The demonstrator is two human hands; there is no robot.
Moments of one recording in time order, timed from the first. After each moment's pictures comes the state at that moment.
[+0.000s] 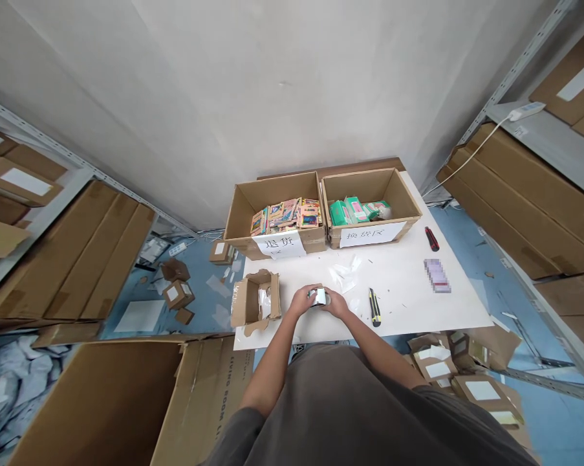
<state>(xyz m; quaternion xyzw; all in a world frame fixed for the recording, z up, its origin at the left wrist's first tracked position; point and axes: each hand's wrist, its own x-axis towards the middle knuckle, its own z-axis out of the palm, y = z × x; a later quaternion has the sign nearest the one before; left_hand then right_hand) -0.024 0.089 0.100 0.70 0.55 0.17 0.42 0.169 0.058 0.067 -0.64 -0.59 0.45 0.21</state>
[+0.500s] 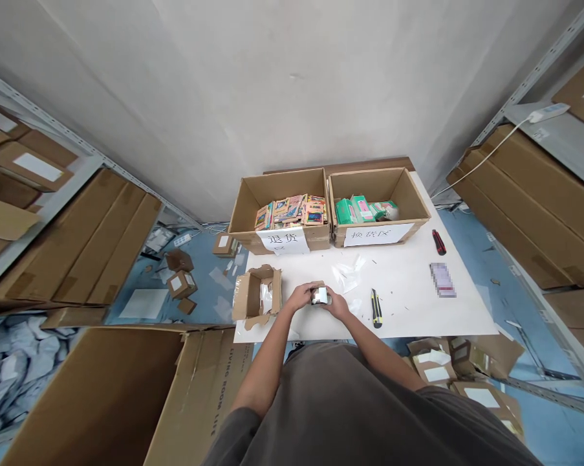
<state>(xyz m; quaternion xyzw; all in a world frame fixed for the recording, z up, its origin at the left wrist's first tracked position) -0.032 0.095 0.109 0.69 0.52 0.16 0.49 0.167 0.052 0.052 -0.63 -0.60 0.45 0.17</state>
